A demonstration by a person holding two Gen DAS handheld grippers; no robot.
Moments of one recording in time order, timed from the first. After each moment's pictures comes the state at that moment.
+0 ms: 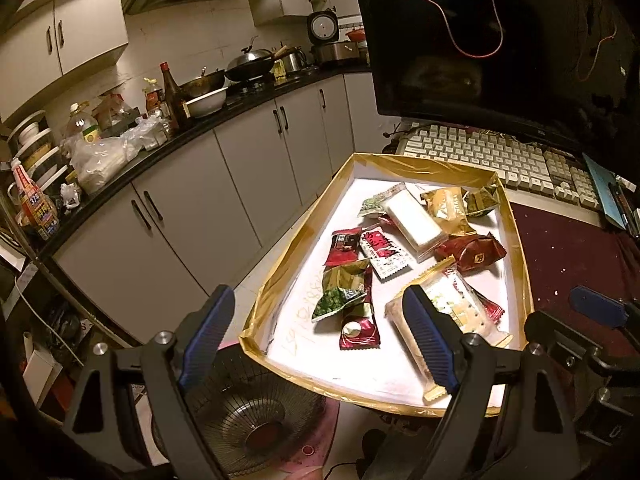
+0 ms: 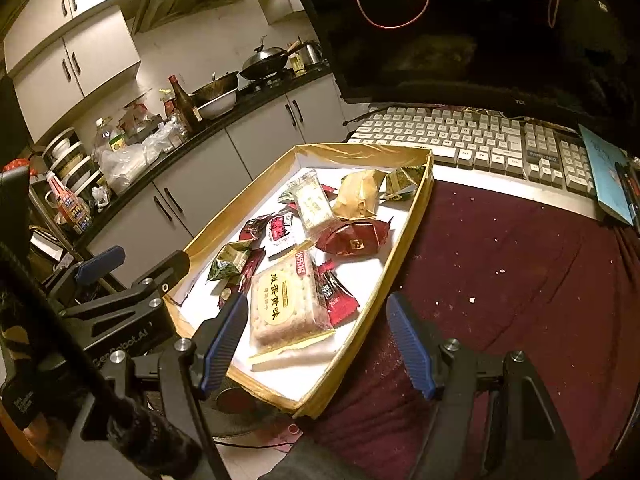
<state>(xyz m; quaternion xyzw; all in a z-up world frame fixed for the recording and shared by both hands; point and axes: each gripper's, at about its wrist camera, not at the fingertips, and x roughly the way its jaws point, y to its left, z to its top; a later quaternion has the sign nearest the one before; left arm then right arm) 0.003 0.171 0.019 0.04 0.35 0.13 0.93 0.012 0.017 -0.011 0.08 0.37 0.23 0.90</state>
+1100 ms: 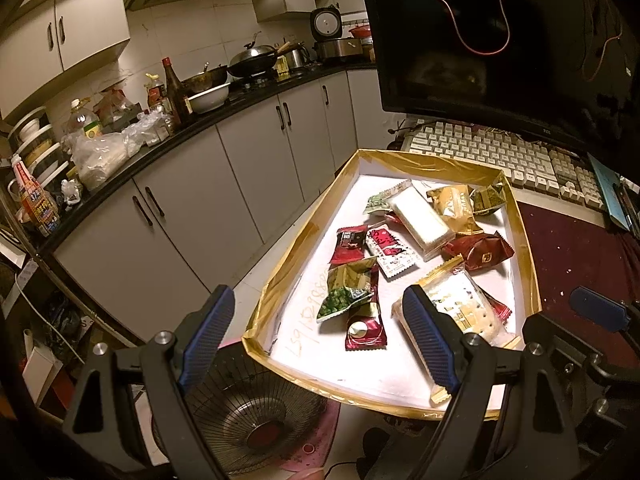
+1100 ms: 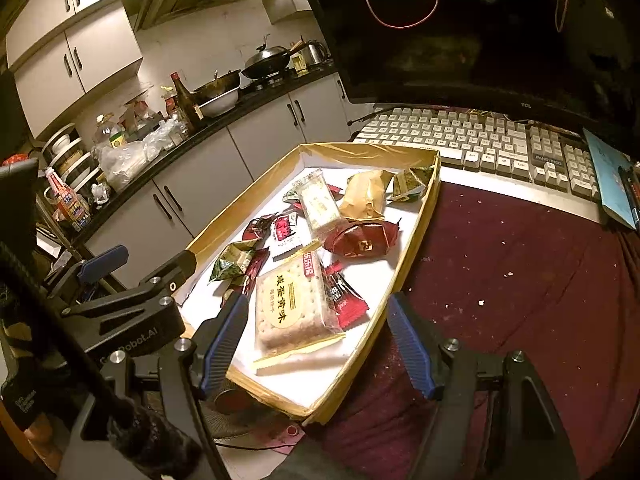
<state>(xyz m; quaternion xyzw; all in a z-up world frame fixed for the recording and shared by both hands) 0.006 0.175 0.014 0.04 0.35 0.14 0.93 0.013 0.027 -0.009 0.07 0.37 0.23 0.90</state>
